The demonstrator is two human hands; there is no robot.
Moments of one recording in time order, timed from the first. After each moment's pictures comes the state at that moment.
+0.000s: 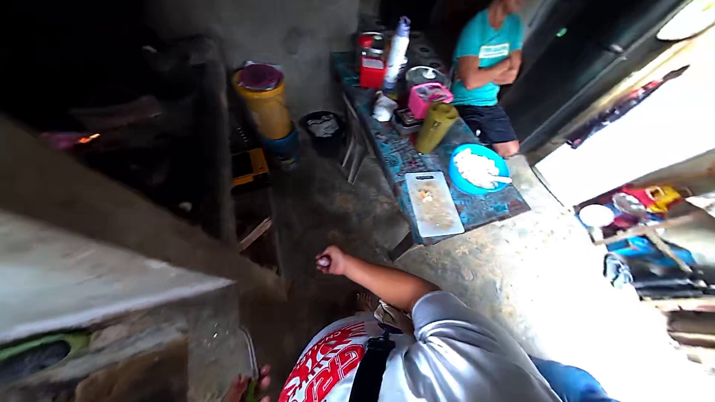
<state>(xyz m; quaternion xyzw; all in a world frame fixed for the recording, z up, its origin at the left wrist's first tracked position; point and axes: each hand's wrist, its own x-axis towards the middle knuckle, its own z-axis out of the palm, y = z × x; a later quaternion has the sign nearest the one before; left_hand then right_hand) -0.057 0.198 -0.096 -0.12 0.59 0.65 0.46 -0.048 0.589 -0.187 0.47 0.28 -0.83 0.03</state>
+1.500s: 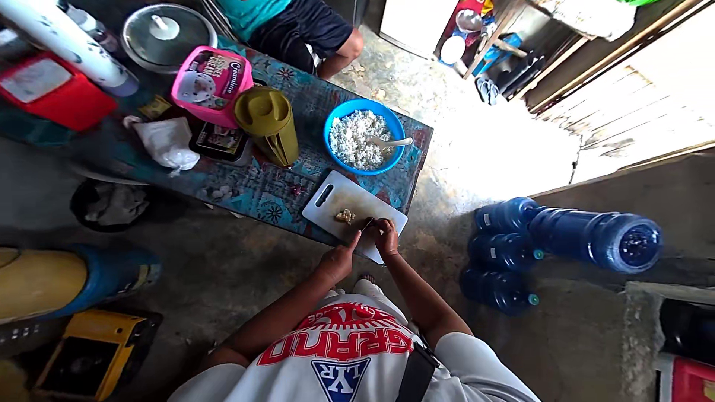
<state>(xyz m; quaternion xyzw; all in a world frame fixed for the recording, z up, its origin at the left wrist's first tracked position) -0.011 0.933 -0.148 0.80 0.43 -0.23 0.36 0.167 0.896 -0.245 0.78 0.45 -0.27 -0.34</state>
